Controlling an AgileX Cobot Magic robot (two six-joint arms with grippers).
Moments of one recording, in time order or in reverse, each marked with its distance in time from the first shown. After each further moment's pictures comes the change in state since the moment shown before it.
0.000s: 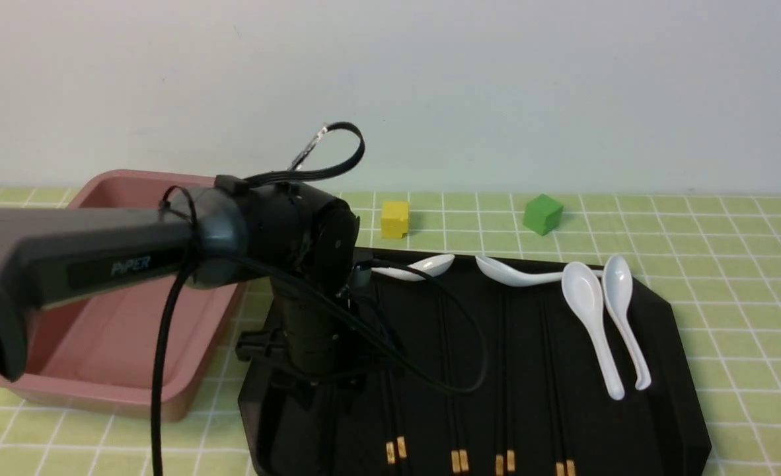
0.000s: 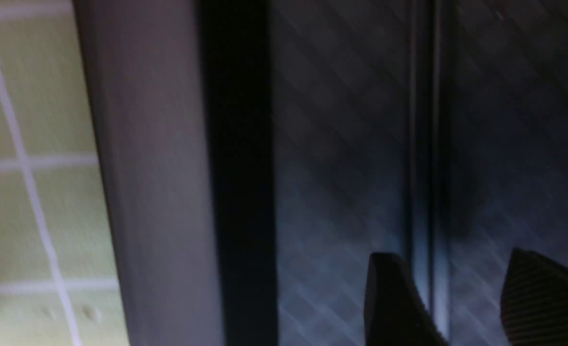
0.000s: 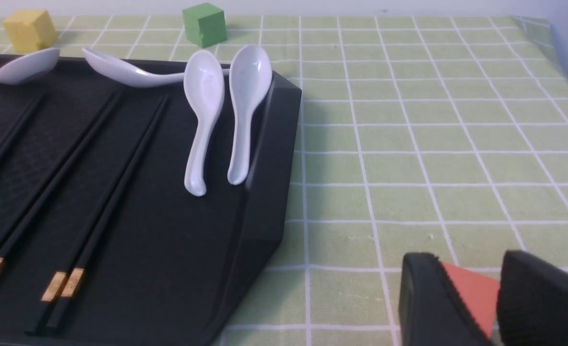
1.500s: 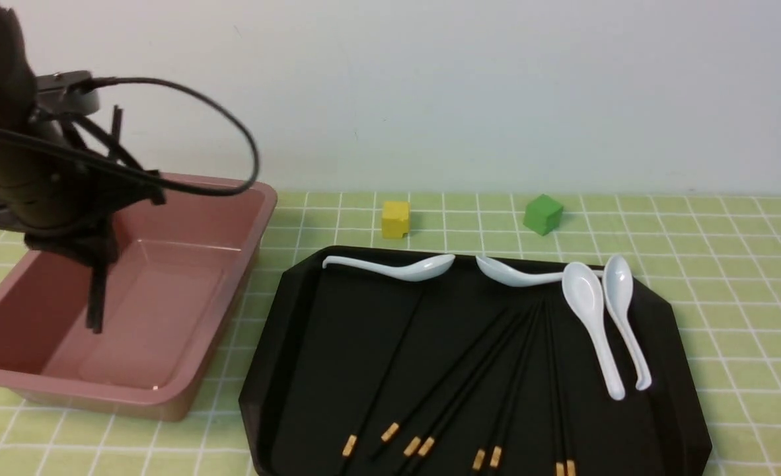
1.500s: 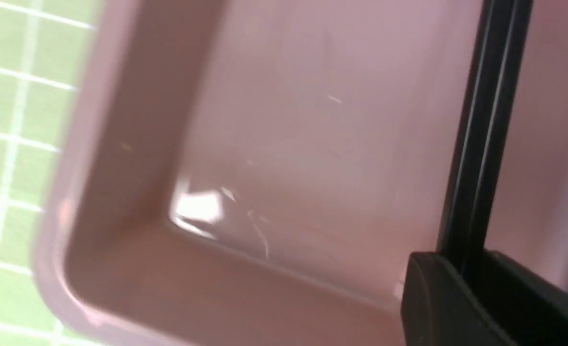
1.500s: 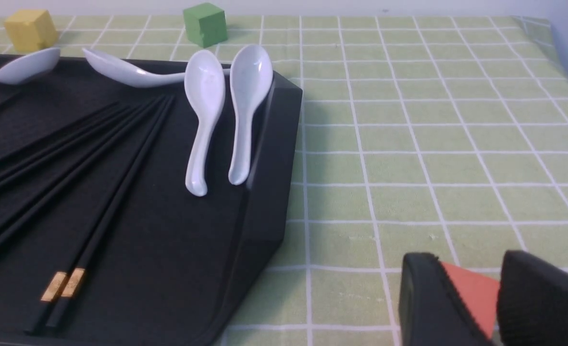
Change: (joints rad) right arm 0.000 0.000 0.000 0.000 0.000 0.000; left arm 0.491 -0.355 -0.003 0.047 0.092 0.126
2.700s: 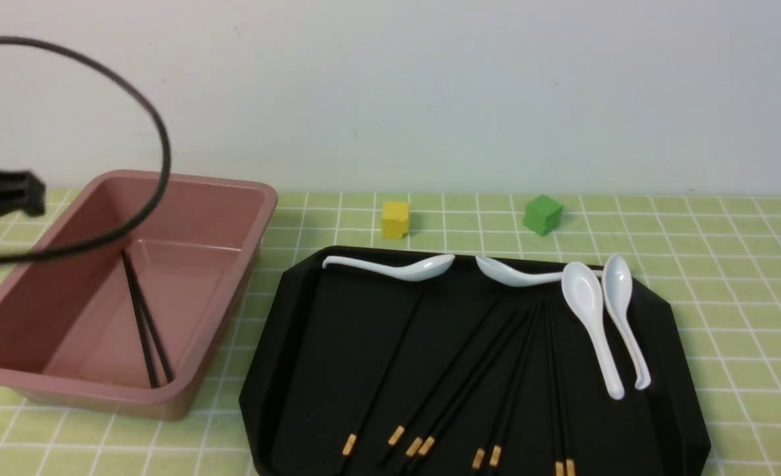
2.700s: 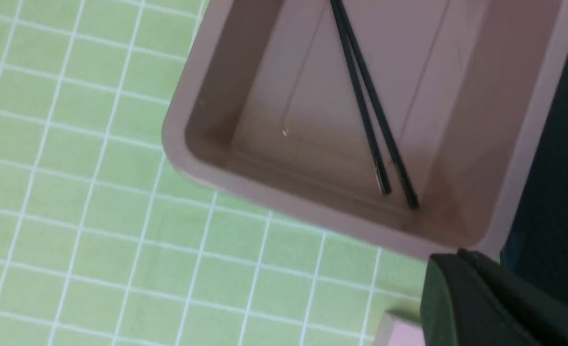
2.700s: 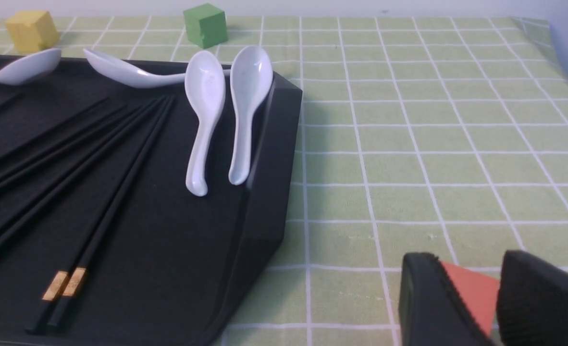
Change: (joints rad) right arm 0.000 0.000 0.000 0.000 0.000 0.000; left arm 0.027 -0.518 0.267 -0.012 0.086 0.057
